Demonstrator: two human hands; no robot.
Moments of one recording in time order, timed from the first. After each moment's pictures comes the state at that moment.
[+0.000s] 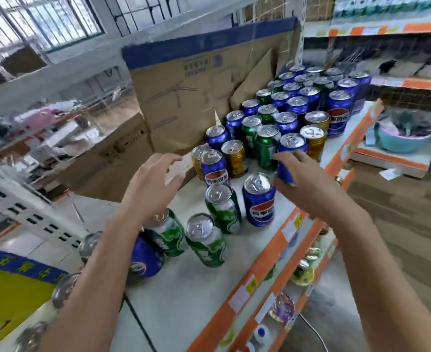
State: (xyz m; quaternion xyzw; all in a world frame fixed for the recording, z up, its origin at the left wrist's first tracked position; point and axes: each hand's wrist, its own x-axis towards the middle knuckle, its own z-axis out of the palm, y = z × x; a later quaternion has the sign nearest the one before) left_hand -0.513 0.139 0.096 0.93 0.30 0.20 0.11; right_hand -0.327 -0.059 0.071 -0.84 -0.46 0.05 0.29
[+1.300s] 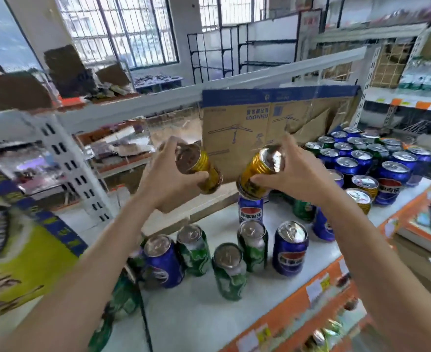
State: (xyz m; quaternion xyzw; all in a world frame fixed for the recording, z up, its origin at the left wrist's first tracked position) left_hand -0.539 0.154 0.159 0.84 0.42 0.31 0.15; right_hand -0.340 0.018 0.163 -0.76 -0.56 0.04 0.32
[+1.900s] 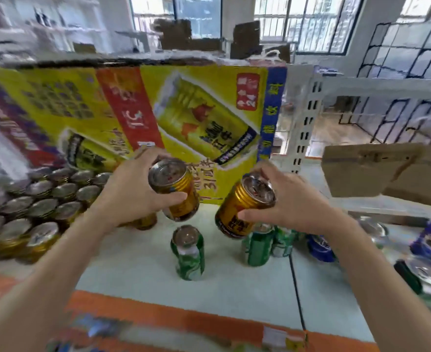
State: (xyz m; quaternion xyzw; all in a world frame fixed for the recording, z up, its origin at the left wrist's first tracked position) left_hand -0.930 0.013 0.153 0.69 0.65 0.31 0.05; right_hand -0.668 0.044 0.157 -0.46 -0.85 0.20 0.18
